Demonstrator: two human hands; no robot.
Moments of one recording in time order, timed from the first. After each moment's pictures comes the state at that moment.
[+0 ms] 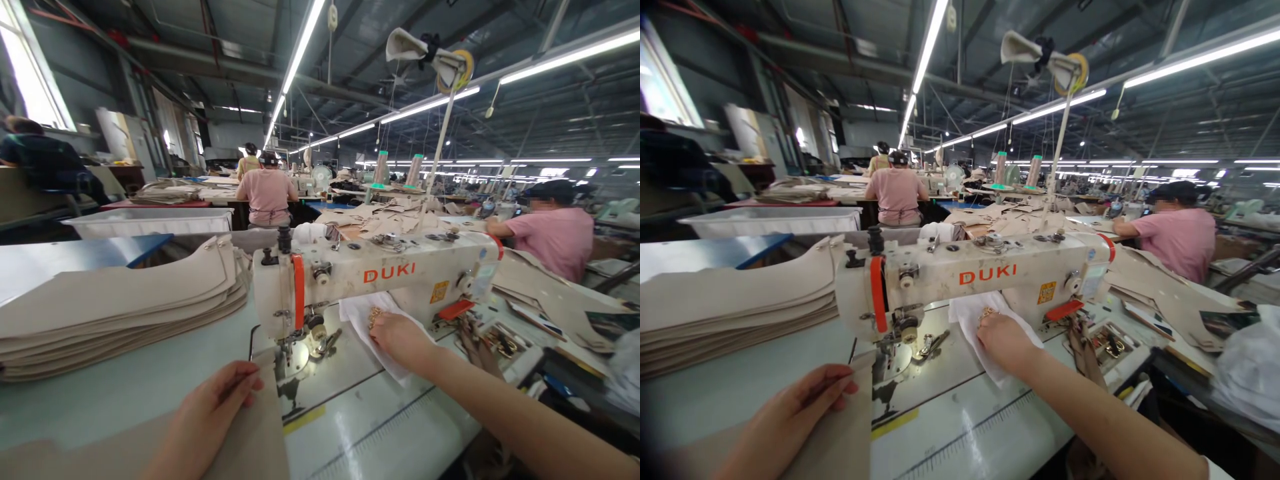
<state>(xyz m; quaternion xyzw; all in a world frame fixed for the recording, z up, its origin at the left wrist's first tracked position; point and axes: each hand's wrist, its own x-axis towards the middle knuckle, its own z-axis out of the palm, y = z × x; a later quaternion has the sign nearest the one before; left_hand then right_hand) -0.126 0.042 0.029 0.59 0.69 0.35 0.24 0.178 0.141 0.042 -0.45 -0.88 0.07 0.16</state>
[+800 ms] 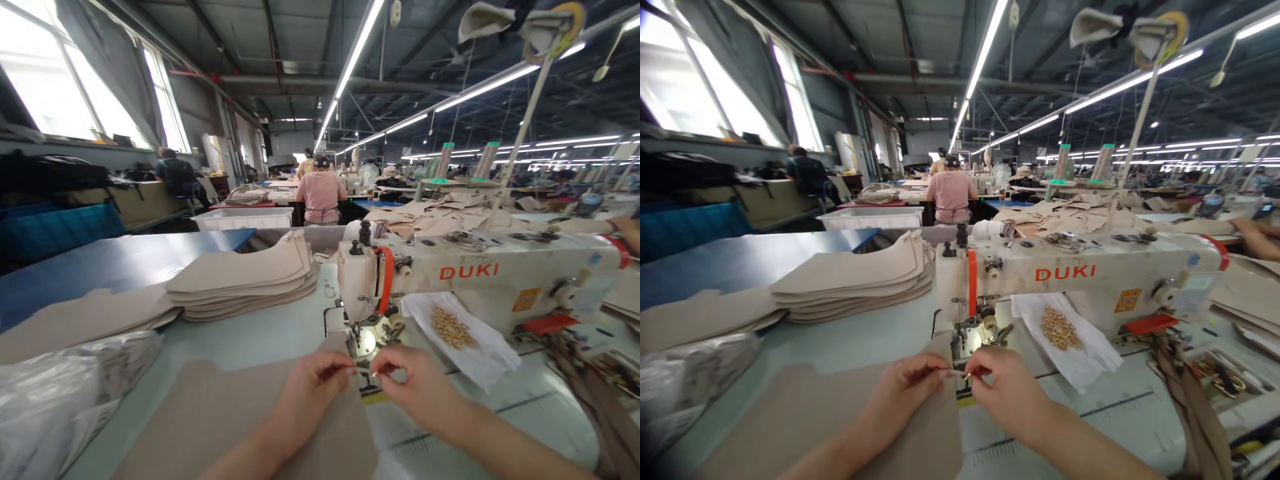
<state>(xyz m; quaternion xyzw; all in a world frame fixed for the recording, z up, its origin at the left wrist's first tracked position) -0.110 0.019 0.025 0.61 0.58 0.41 0.34 0.083 0.064 0.038 -0.33 -0.83 0.32 0.32</state>
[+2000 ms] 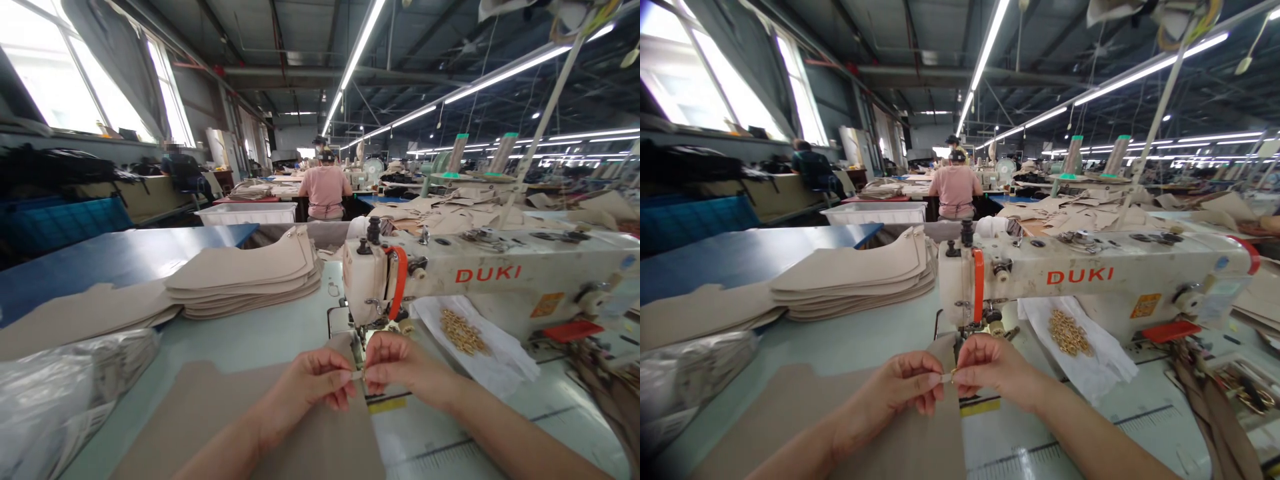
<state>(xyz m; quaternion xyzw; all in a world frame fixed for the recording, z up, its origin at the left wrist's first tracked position) -0.126 0.026 0.028 0.43 0.47 0.44 0.64 0.060 0.096 0.031 -0.25 -0.59 0.73 0.25</state>
